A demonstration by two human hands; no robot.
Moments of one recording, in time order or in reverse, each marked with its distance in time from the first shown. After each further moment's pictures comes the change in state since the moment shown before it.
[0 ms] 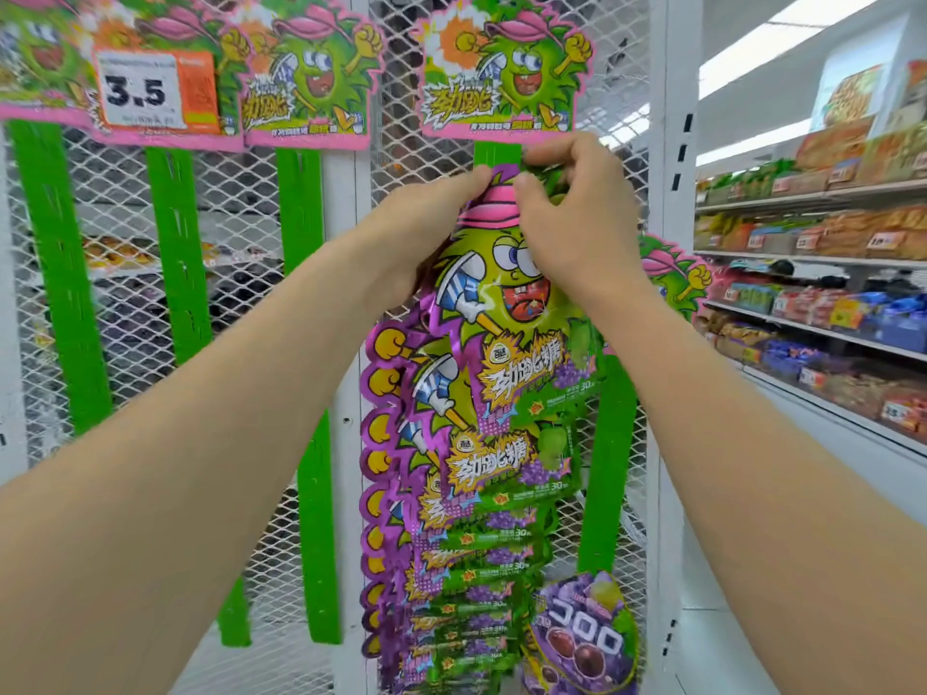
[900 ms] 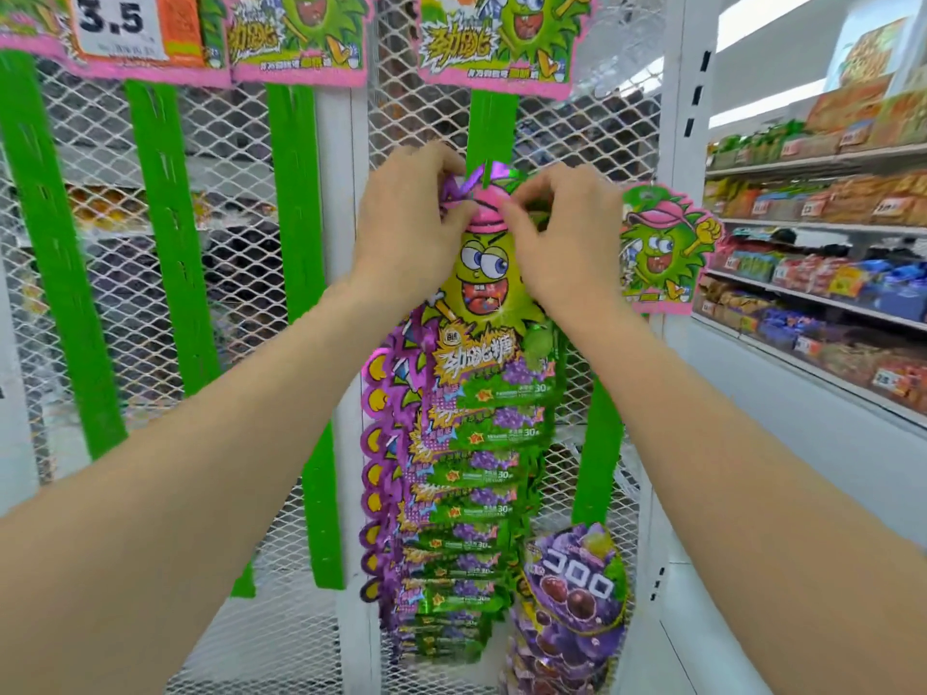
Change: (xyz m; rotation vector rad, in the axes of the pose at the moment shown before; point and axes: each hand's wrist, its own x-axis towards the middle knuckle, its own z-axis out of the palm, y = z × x) left_hand -0.005 -0.056 -0.015 0.911 0.379 0.651; right_hand -0.037 0.046 0.023 -0.193 0.038 -0.186
